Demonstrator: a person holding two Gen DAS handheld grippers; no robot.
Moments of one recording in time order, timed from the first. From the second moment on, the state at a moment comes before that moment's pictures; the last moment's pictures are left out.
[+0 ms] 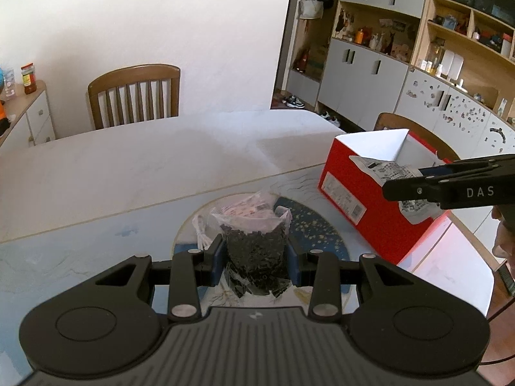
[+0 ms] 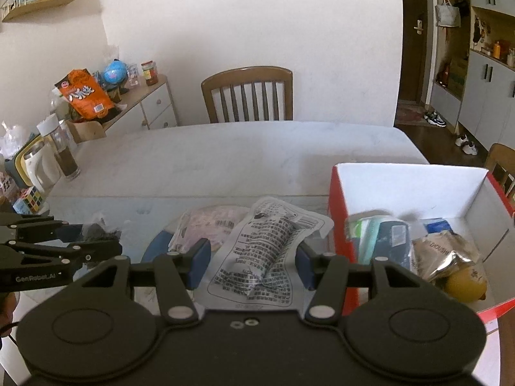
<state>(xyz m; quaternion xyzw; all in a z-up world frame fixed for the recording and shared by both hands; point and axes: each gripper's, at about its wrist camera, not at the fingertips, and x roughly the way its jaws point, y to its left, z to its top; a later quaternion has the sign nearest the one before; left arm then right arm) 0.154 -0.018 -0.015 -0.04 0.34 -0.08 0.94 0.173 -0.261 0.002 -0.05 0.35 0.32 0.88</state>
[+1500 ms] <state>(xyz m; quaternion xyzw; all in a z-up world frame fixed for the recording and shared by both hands) 0.232 -0.169 -0.004 -0.01 0.34 -0.14 0.93 0.249 -0.402 0.007 -0.03 0.35 0.29 0.89</state>
